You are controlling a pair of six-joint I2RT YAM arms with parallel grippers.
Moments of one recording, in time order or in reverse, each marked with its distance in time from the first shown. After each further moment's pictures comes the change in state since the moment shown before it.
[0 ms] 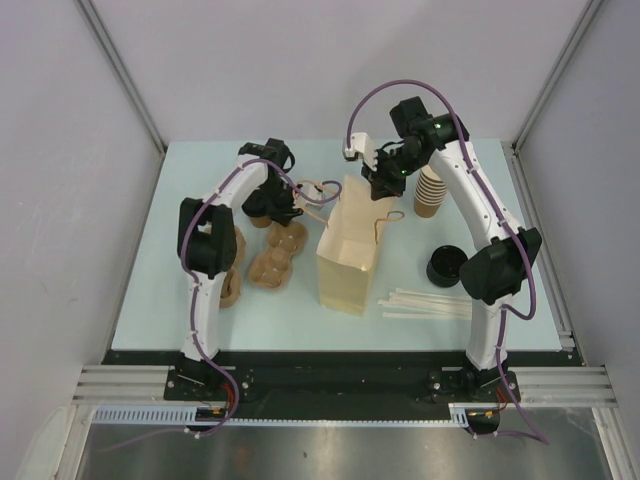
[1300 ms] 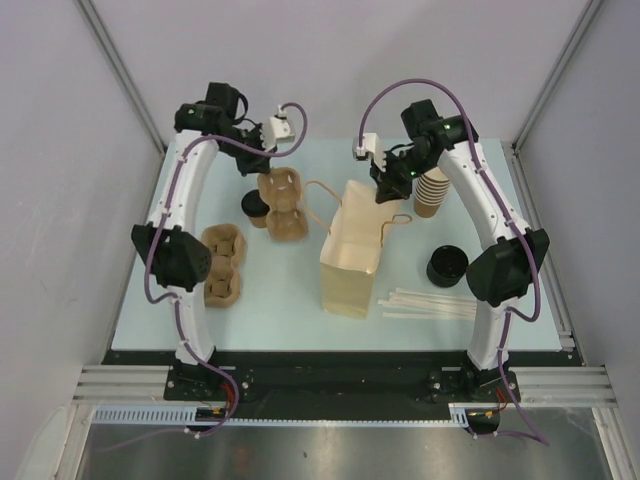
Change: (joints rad) left arm 0.118 -0.192 0.293 -0.128 0.136 -0.332; right arm -0.052 -0.035 -0.075 0.003 -0.092 -0.025
